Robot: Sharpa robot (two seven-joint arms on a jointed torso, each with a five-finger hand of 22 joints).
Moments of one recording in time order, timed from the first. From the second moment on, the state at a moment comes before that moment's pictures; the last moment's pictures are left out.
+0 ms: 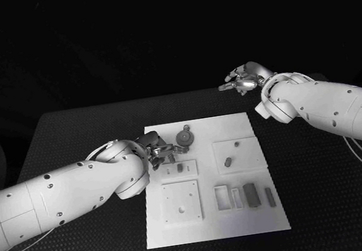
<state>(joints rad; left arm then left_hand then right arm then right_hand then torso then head) 1.24 -0.69 -0.16 1.53 -1.09 -0.30 -0.56 0.60 -0.14 0.45 -0.22 0.05 1.25 -0.02 0.44 0.67 1.37 -0.13 1.02 0.79 1.17 -0.15 1.42 0.53 0.05 1.24 -0.24 0.54 1.31 1.23 -0.56 0.00 0.90 -0.90 -0.37 0.06 0.91 -0.09 0.41 -0.27 0.05 0.77 0.20 0.22 0.50 0.97 0.09 1.13 0.85 0.91 -0.01 1.44 0.73 0.25 0.85 0.09 0.88 1.30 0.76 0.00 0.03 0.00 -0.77</state>
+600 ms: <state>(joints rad) 1.36 -0.65 -0.14 1.28 -0.95 -0.17 -0.53 0.67 -0.09 0.41 -0.28 0.05 1.06 0.05 0.36 0.65 1.24 -0.06 0.92 0.74 1.04 -0.13 1.33 0.48 0.03 1.12 -0.21 0.44 1.27 1.22 -0.57 0.00 0.89 -0.88 -0.37 0.06 0.91 -0.09 0.41 -0.27 0.05 0.77 0.19 0.22 0.50 0.97 0.09 1.13 0.85 0.91 -0.01 1.44 0.73 0.25 0.84 0.10 0.88 1.30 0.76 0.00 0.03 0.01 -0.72</state>
